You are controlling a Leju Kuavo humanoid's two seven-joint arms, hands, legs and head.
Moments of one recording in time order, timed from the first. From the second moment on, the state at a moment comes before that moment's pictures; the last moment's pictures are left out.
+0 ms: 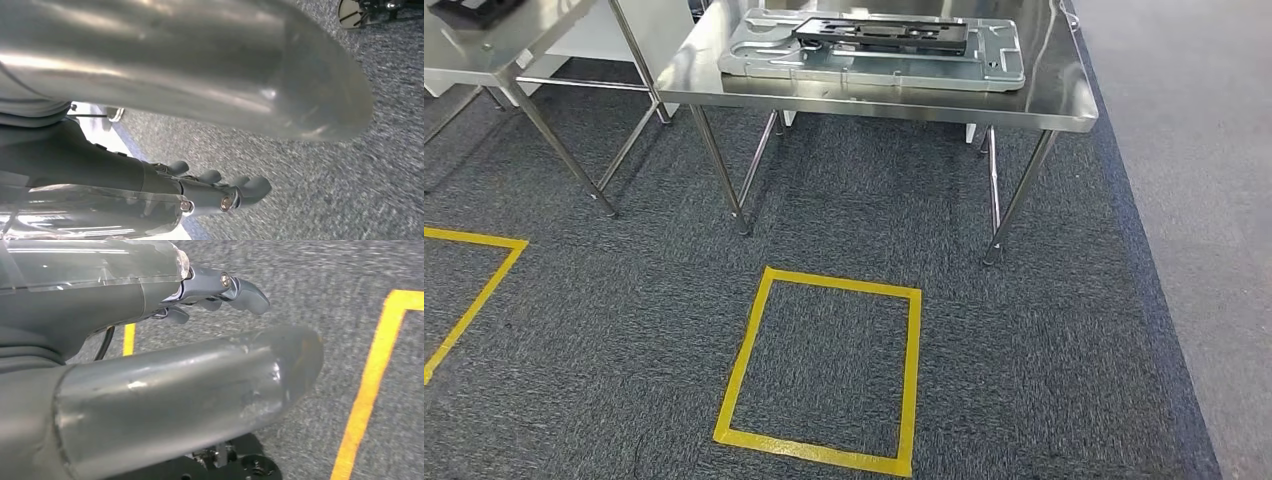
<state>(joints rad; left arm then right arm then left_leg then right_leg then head) -0.07 -0.13 1.30 -0.22 -1.24 0.03 -0.37 0.00 0.03 -0.50 -0.18 0.72 -0.26 0.09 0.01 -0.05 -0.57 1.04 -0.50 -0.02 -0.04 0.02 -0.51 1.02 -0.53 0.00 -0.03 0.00</state>
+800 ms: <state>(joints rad) -0.06 -0.13 1.27 -0.22 -1.27 0.05 -0.39 0.00 0.06 -0.54 -0.17 0.73 -0.21 0.10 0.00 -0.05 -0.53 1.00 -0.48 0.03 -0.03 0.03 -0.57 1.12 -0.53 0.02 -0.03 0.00</state>
